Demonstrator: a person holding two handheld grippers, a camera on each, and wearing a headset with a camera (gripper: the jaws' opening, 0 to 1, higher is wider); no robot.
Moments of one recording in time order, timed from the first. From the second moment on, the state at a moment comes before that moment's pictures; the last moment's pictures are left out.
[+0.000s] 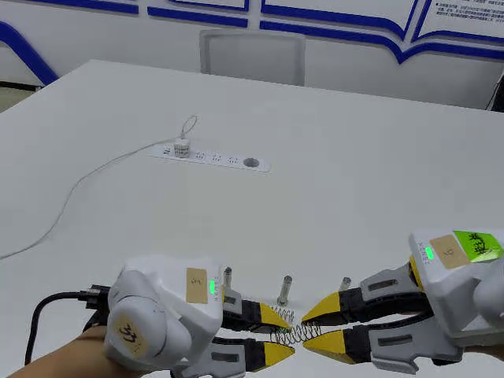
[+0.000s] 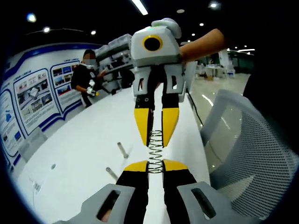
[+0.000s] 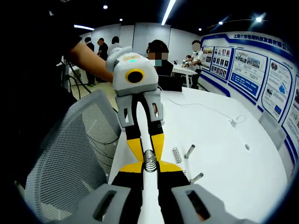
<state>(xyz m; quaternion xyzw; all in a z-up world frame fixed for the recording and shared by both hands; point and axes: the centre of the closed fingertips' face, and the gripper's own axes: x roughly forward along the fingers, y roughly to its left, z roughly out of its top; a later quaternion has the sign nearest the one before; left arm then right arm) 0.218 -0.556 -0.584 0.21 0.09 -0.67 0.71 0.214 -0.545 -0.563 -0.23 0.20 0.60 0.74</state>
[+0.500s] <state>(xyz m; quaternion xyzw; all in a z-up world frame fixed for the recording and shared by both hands) 0.220 -0.555 -0.578 0.16 0.10 -0.65 0.73 0.220 -0.525 -0.542 -0.13 0.19 0.58 0.78</state>
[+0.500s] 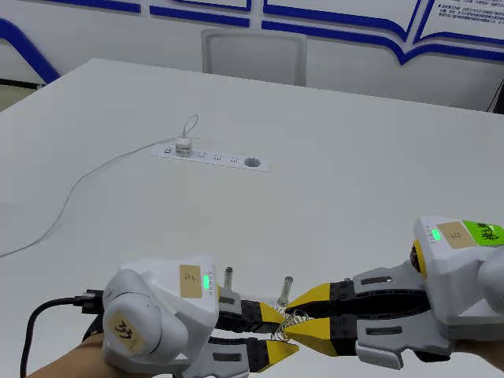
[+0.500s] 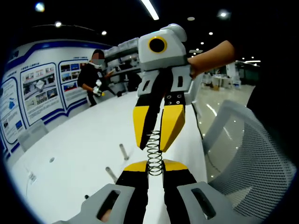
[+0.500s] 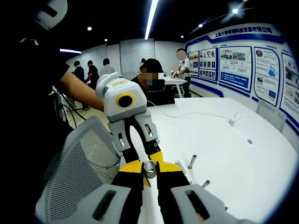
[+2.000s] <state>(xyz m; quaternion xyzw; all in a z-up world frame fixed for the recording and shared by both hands) 0.268 -0.494 -0.568 0.10 0.10 -0.52 0.84 0.290 -0.620 -0.536 -0.12 0.22 0.41 0.88</state>
